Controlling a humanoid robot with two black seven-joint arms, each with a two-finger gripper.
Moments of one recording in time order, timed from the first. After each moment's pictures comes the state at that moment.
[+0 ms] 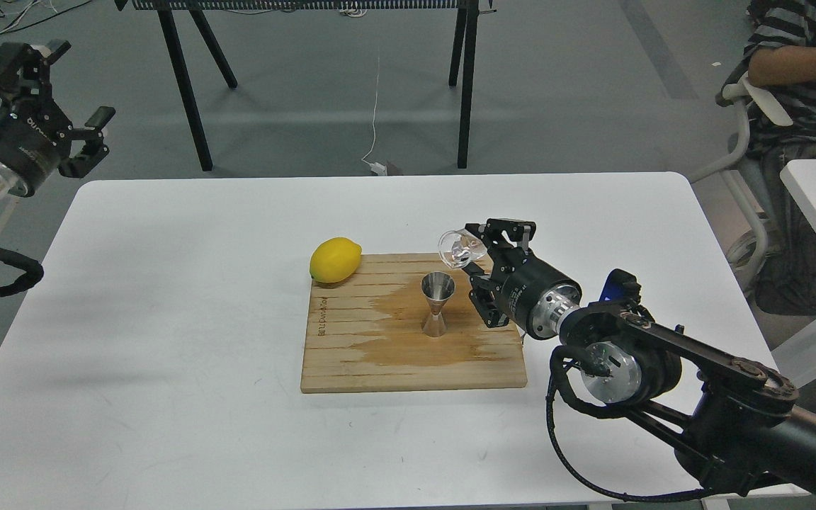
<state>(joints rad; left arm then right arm) -0.72 0.62 -0.92 -0.66 0.44 -0.48 -0.30 0.58 -0.33 0.49 1.53 -0.21 -0.45 0.02</state>
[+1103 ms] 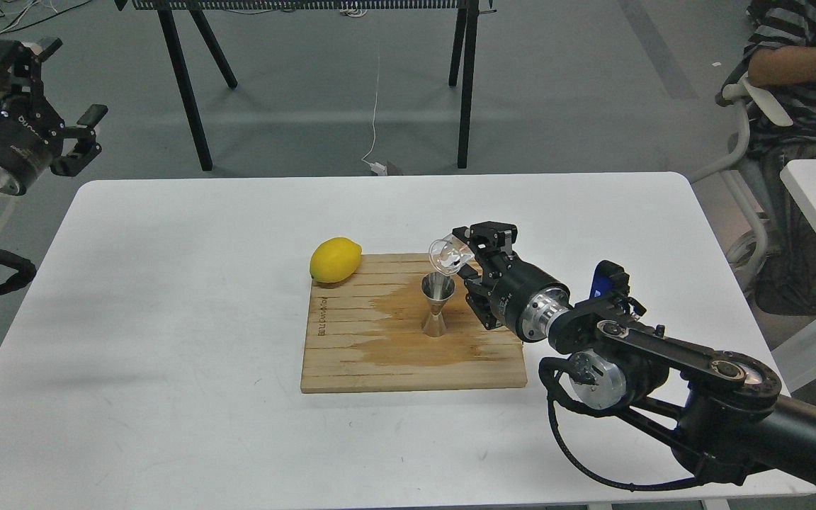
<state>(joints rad) -0.72 0.63 -0.92 -0.66 0.44 -0.49 -0.30 0.64 -0.33 0.40 1.50 -0.32 -0.46 0.02</state>
